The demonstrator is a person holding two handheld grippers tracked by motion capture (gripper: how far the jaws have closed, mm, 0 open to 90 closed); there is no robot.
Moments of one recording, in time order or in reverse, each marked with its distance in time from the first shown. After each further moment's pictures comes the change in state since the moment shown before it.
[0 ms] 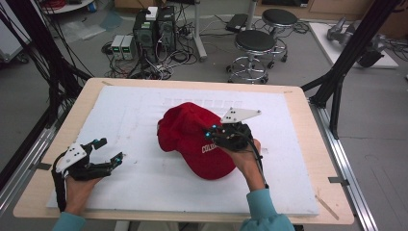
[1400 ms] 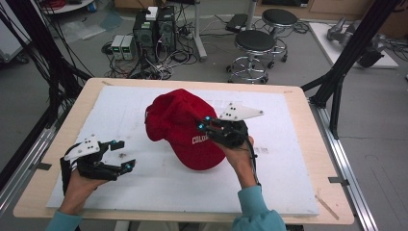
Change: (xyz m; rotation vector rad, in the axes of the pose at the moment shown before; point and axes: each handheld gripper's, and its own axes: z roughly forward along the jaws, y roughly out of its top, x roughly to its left) left arm -0.032 0.046 0.018 0.179 -0.284 -0.031; right arm 0.008 0.014 0.003 -0.197 0.024 -0.023
